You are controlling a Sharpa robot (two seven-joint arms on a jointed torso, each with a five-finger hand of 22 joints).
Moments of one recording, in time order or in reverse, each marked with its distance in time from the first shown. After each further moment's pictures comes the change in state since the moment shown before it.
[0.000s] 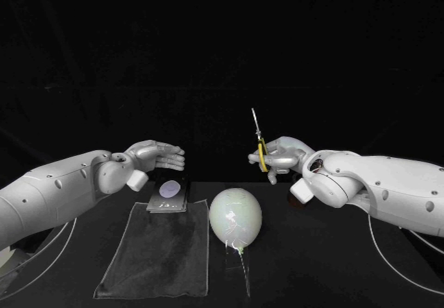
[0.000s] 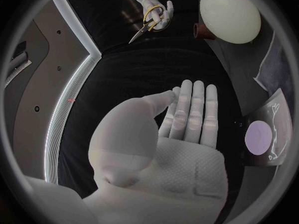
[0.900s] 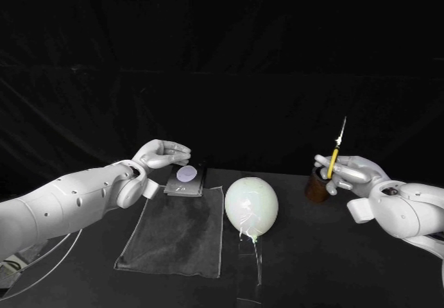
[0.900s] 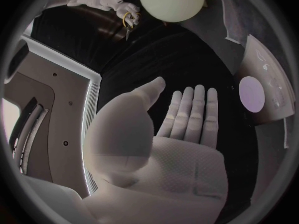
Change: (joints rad) left arm -0.156 -0.103 0.005 0.147 -0.351 -0.382 0.345; left_hand -0.049 -0.160 -0.168 0.035 0.001 -0.091 0.003 -0.105 -0.071 -0.234 0.057 0.001 -0.005 -0.157 0.051 -0.013 0.033 -0.010 -0.081 0.030 -0.121 -0.077; right arm -0.128 -0.219 -0.015 0.050 0.325 -0.058 0.160; right_hand 0.021 -0.015 -0.077 0.077 0.000 -0.027 -0.075 0.027 0.187 0.019 -0.019 0.000 0.051 0.000 -0.006 -0.004 0.001 -0.009 0.010 -0.010 0.078 0.107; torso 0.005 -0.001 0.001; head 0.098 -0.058
